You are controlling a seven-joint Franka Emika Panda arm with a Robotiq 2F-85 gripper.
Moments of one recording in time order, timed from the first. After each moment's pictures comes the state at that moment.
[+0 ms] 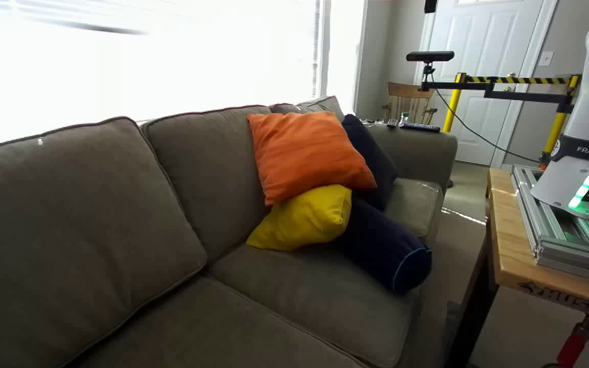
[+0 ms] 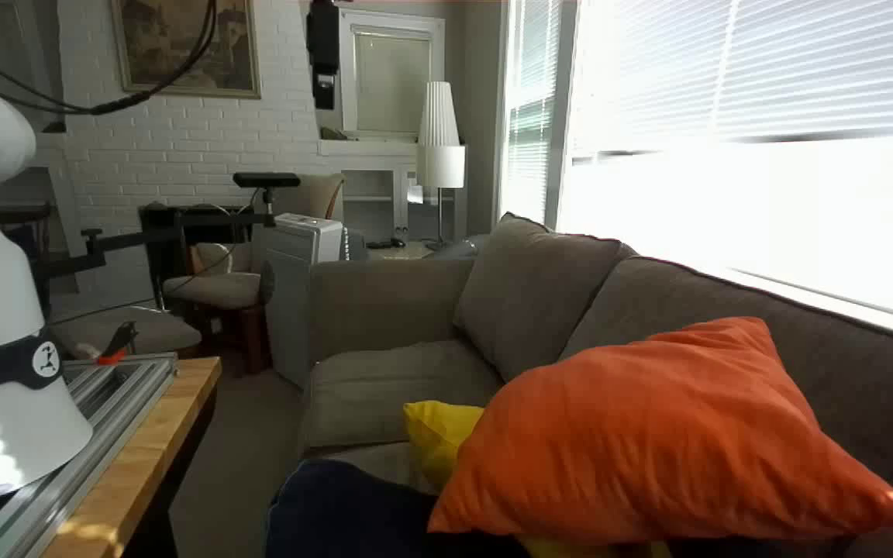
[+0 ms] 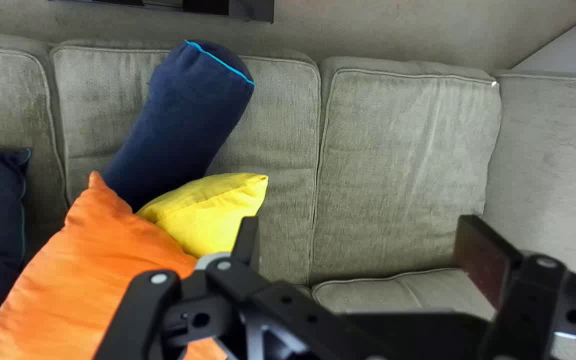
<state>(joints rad) 0.13 -0.62 0.00 -2.37 0.25 1.74 0.03</state>
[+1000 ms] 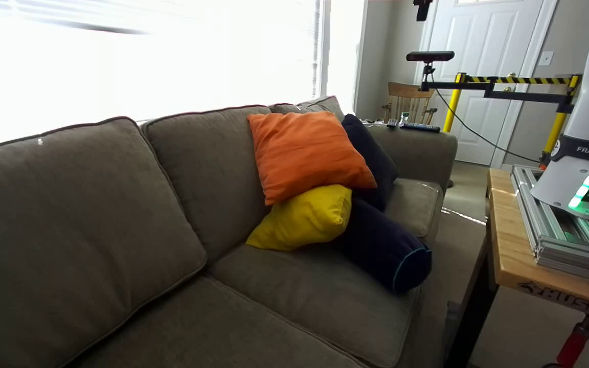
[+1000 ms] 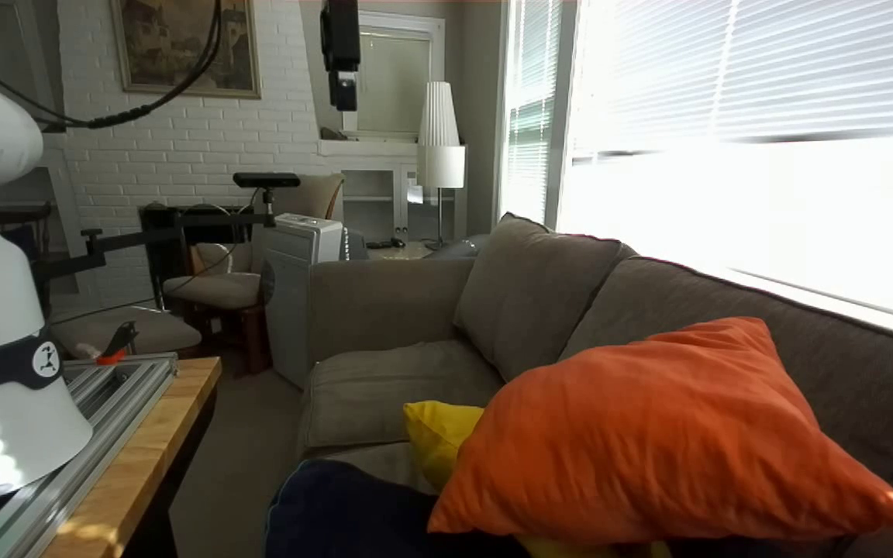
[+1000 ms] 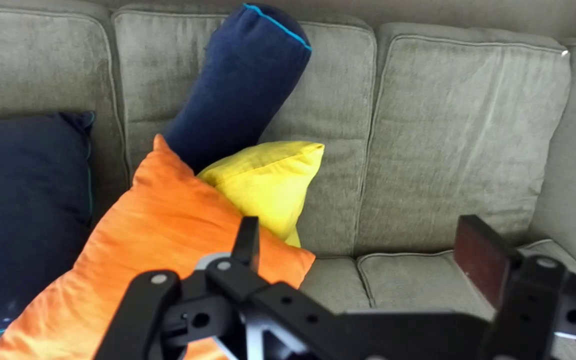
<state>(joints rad) 0.05 -0.62 -0.01 -2.40 0.15 1.83 -0.04</state>
